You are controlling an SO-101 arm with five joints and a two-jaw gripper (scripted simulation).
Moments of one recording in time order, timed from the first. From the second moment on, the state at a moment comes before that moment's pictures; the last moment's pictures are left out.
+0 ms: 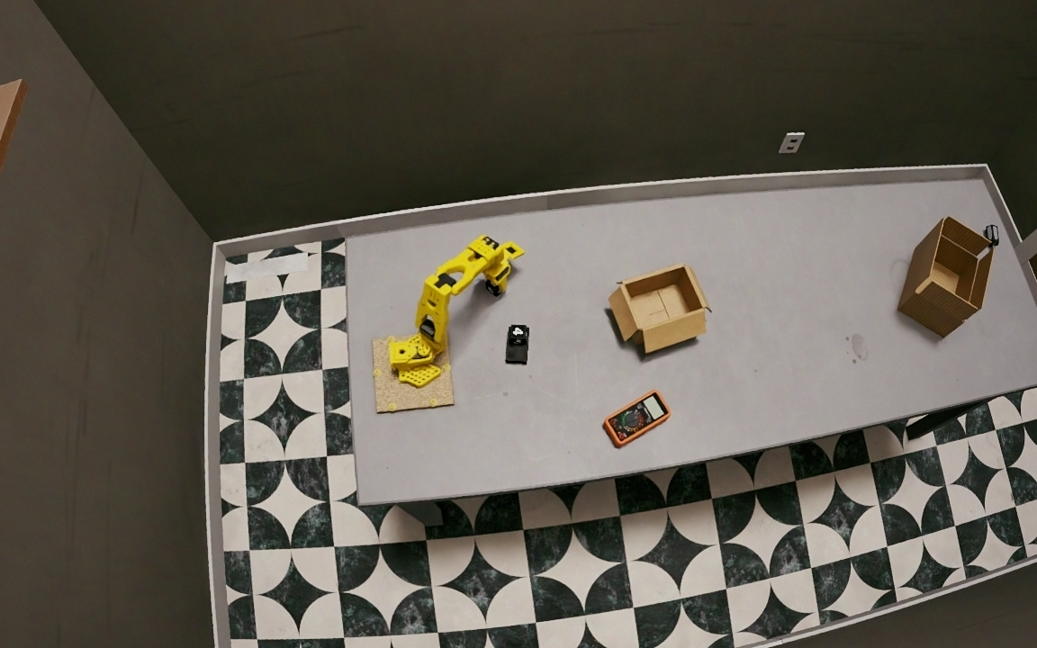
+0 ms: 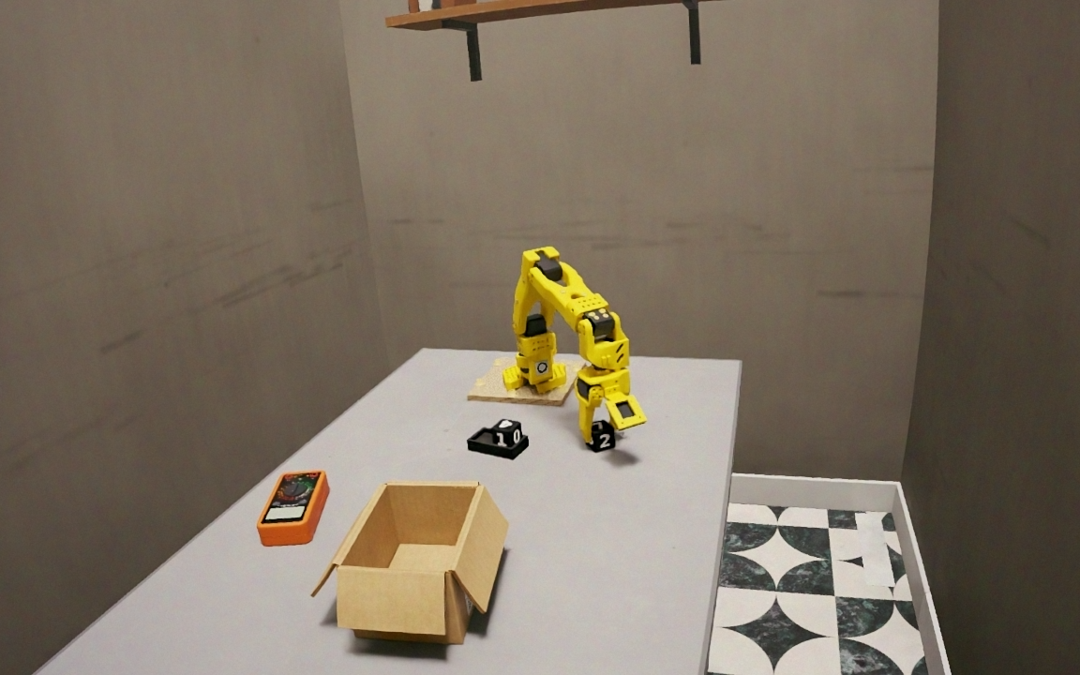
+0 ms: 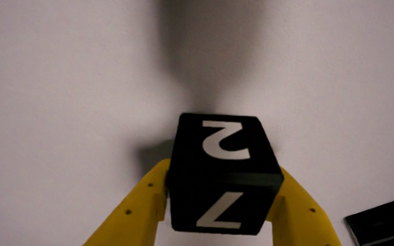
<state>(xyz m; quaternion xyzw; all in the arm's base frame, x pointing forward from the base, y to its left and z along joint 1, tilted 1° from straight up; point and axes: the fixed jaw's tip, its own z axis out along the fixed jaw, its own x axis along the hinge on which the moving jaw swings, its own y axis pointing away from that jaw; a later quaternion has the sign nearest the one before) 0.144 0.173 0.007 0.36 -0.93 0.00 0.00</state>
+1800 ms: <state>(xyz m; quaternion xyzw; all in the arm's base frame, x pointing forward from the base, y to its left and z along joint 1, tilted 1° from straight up) 0.141 0.171 0.051 0.36 -0.93 0.01 0.02</state>
